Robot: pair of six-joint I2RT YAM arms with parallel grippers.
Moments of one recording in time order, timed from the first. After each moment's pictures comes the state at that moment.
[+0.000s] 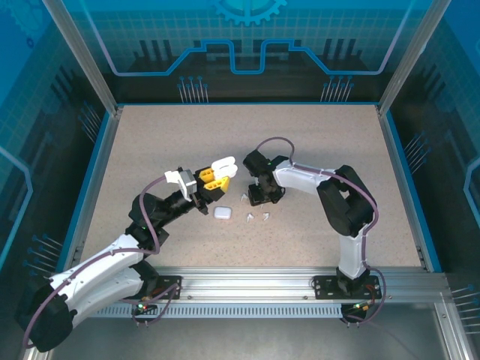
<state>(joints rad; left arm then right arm) -0.62 0.84 0.42 0.77 0.37 -0.14 0.68 1.96 1.32 -0.75 0.00 0.44</state>
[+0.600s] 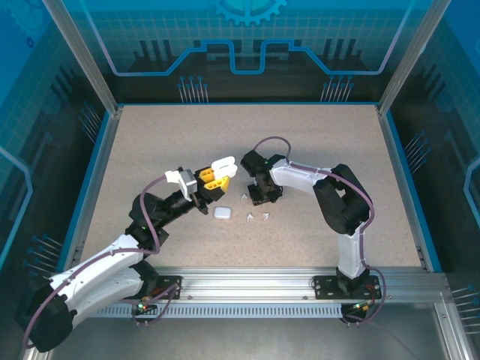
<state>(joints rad) -0.62 0.83 0.42 0.76 0.37 -0.14 0.69 1.99 1.36 -0.80 0.03 0.42</state>
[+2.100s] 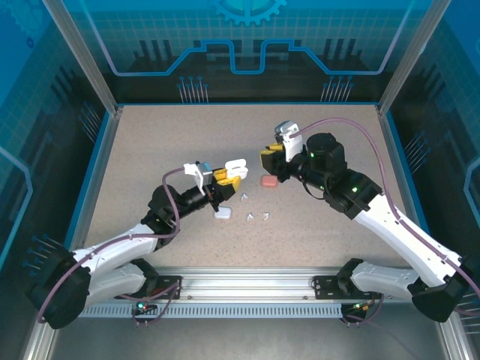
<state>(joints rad) -0.62 1.06 0.42 0.84 0.37 -0.28 0.71 1.09 1.17 -0.39 -0.08 0.10</state>
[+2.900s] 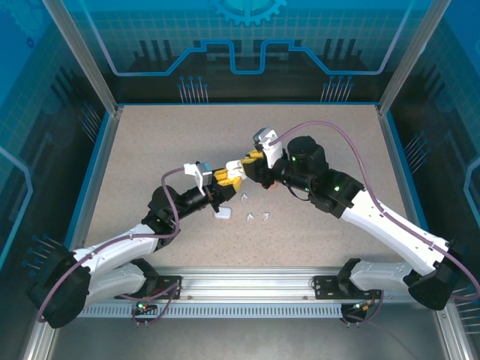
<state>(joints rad) -0.63 1.06 0.42 0.87 0.38 -0.30 0.80 1.18 1.17 -0.32 -0.11 0.06</state>
